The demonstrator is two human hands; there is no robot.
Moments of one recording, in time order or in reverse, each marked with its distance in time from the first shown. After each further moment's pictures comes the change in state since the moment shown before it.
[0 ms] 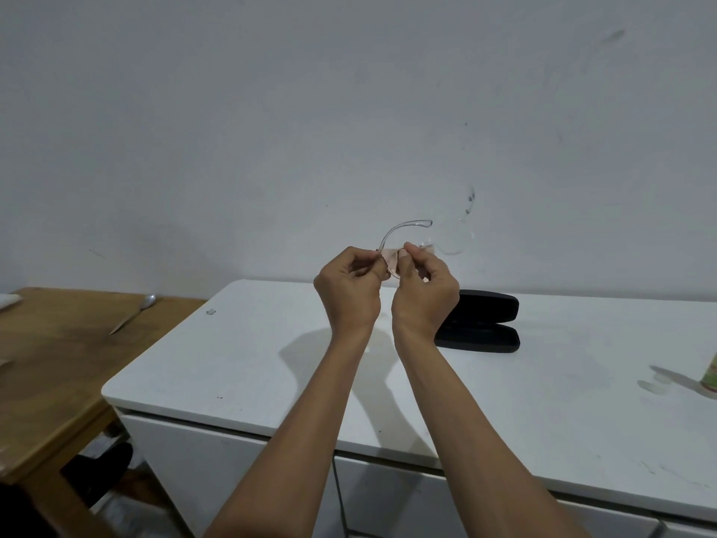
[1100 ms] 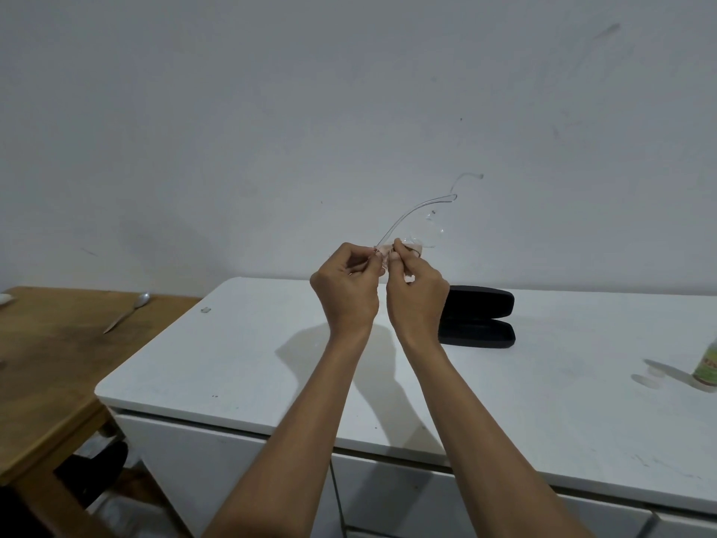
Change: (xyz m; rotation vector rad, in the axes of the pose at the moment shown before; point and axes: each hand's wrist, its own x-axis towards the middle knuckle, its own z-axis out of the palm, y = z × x) left_hand -0.001 -0.012 0.004 0.047 0.031 0.114; right_hand 0.004 0.003 -0.012 -0.328 -0.266 -0.145
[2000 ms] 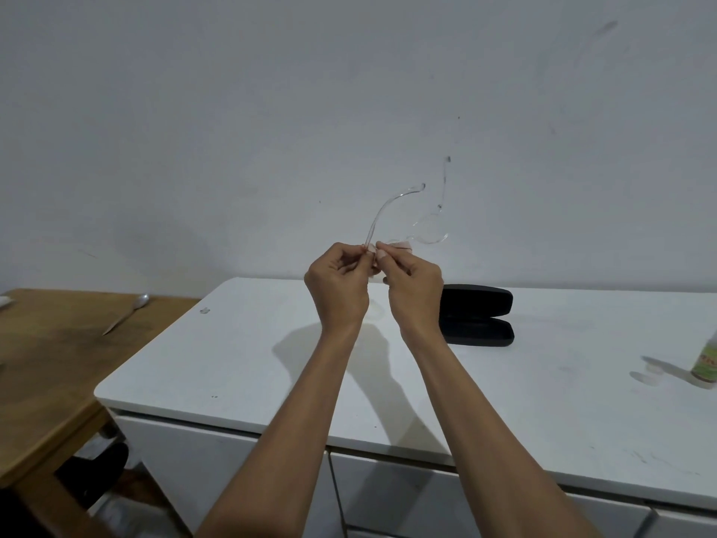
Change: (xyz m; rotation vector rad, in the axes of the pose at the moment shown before) left_hand 0.006 0.002 -0.007 -0.119 -0.044 -0.096; right_hand 0.009 0.000 -0.003 0.250 -0.156 0.146
